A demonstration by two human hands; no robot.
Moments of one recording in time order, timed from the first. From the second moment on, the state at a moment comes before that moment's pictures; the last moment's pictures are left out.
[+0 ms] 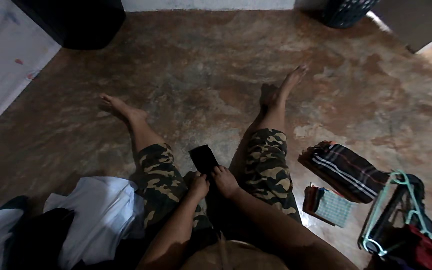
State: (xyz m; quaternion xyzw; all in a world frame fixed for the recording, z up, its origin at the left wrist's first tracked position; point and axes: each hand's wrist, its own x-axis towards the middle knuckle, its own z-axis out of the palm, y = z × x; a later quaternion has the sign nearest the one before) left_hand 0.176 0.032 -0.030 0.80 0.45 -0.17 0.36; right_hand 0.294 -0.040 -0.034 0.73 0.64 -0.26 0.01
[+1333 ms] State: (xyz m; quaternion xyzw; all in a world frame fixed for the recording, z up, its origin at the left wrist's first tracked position) left_hand 0.173 0.031 -0.033 0.79 0.43 -0.21 0.38; right_hand 0.274 -0.055 -0.033 0.74 0.62 -0.27 0.02
